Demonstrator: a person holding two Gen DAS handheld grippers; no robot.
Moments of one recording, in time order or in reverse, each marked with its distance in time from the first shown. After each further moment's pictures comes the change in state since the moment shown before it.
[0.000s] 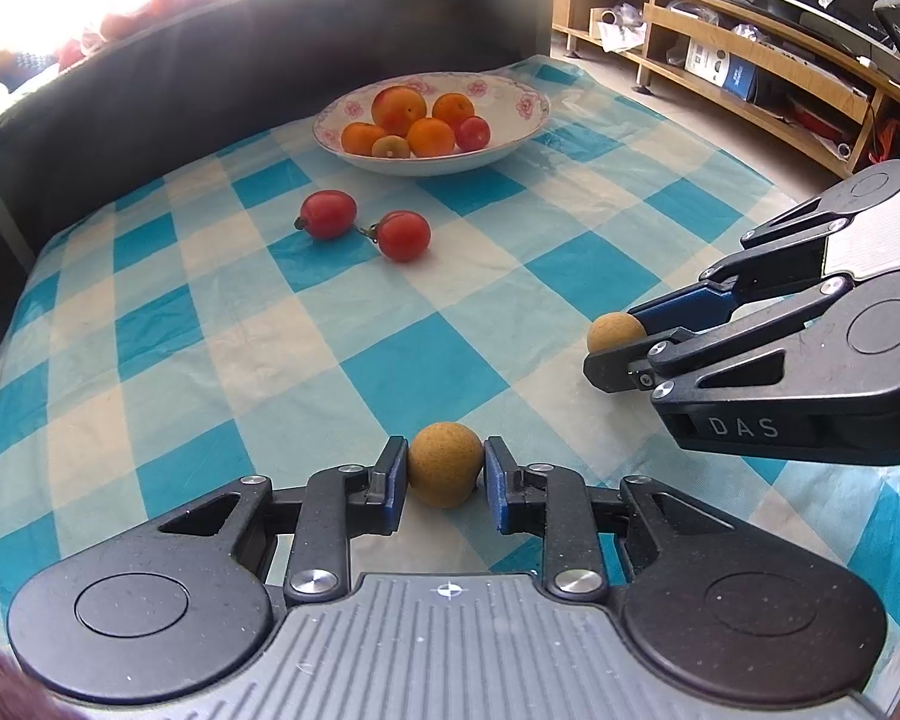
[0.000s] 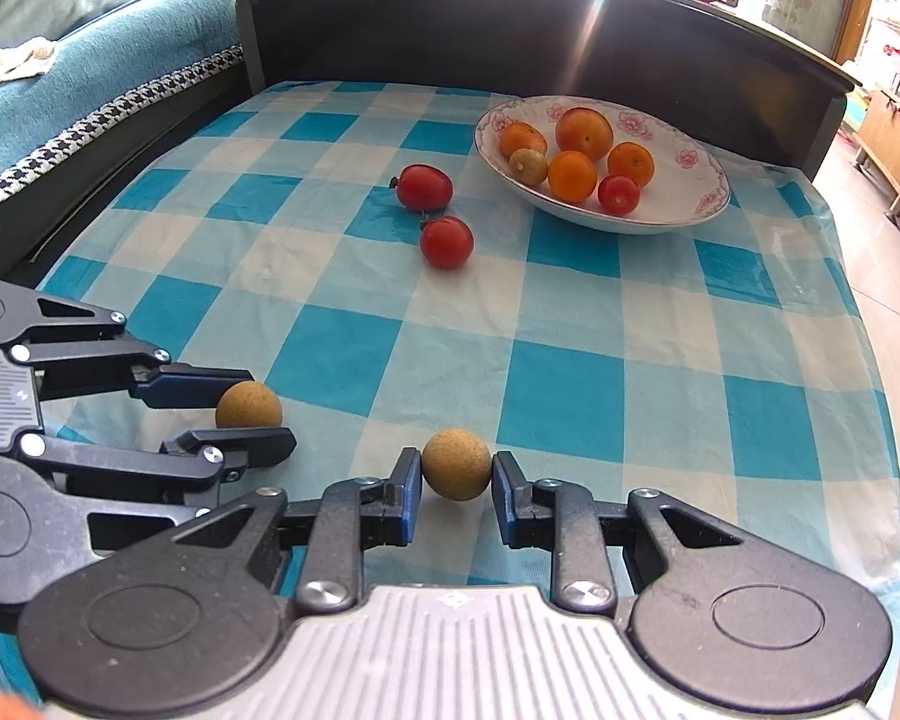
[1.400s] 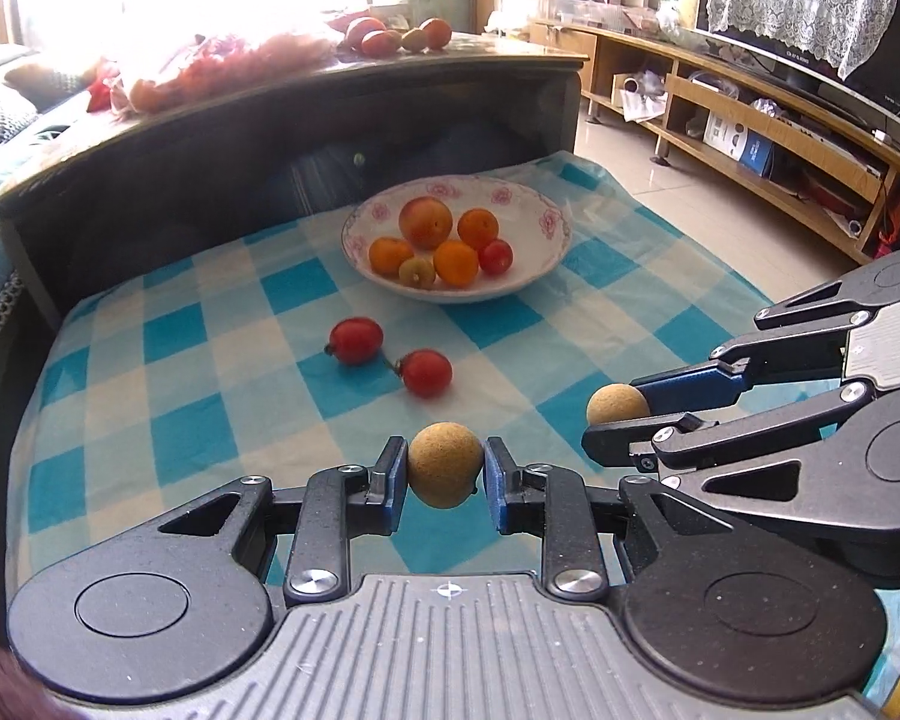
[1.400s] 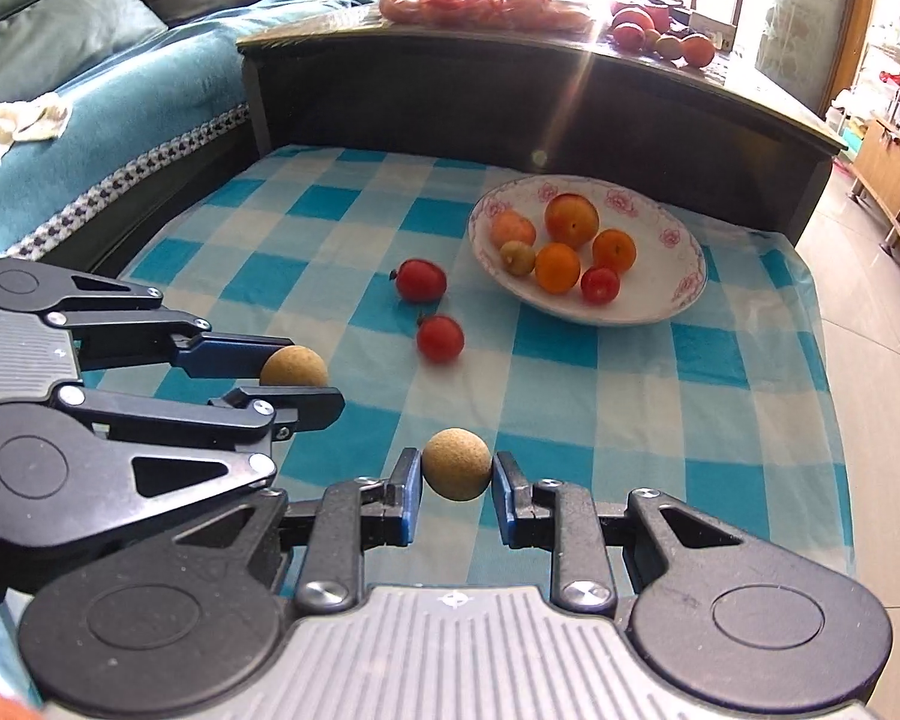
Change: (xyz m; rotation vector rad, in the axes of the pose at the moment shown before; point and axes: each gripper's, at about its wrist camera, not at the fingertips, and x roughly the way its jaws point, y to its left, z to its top) left arm -0.019 0.012 0.054 -0.063 -0.105 0.009; right arm -0.030 -0.012 0.038 -0.001 -0.070 0.009
